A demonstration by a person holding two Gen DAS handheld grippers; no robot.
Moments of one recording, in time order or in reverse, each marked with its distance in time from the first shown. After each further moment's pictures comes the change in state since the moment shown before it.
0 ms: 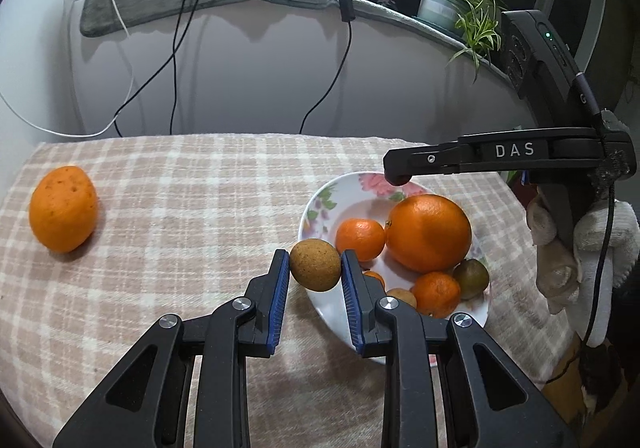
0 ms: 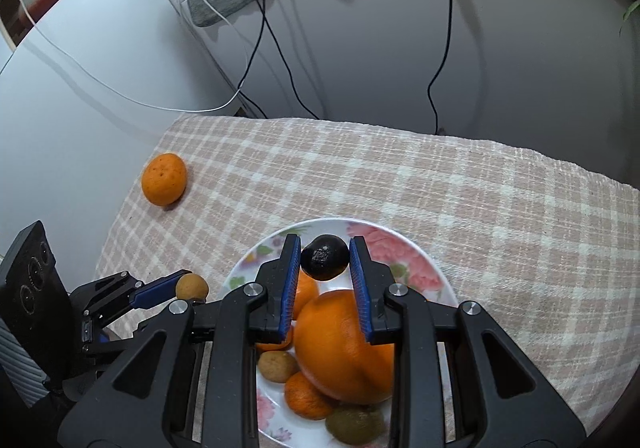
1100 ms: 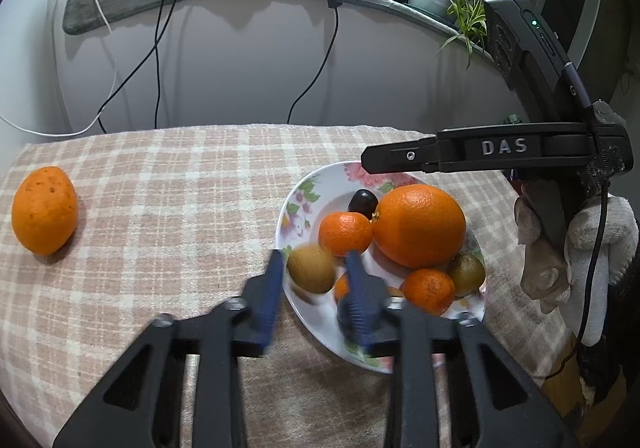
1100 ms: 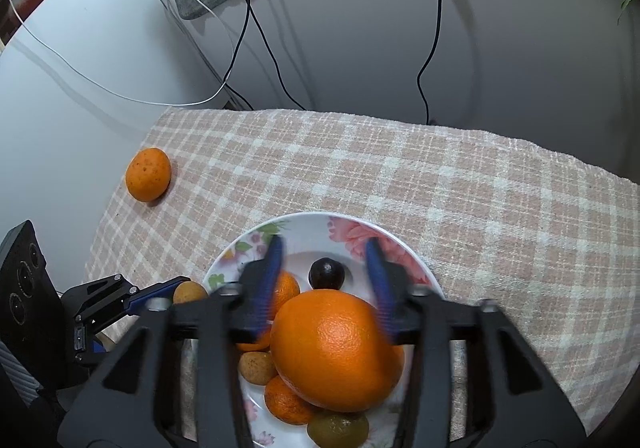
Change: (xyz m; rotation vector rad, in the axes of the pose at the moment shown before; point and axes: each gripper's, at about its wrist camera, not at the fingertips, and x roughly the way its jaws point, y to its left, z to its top) left arm 0.011 -0.008 0.001 0.024 0.032 -0.022; right arm 0.007 -0.004 -0.004 0.008 0.015 -0.033
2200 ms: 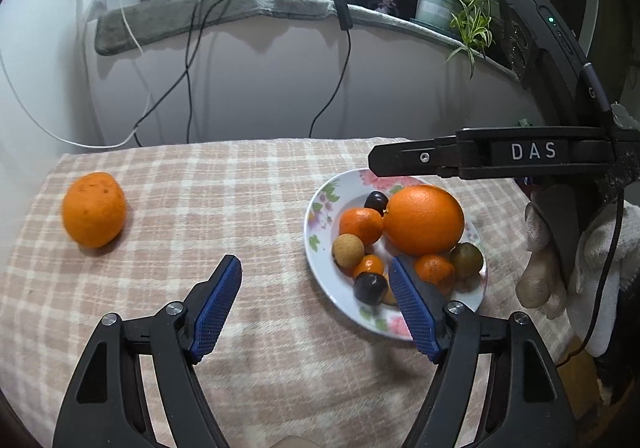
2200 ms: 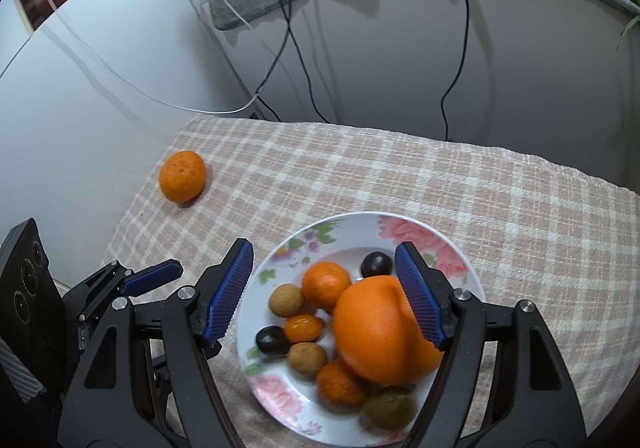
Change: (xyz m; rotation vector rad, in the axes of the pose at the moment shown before) left arm -0.038 0.002 -0.016 0.021 -0.061 0.092; right arm -0.024 0.037 -0.013 -0.051 -0.072 0.029
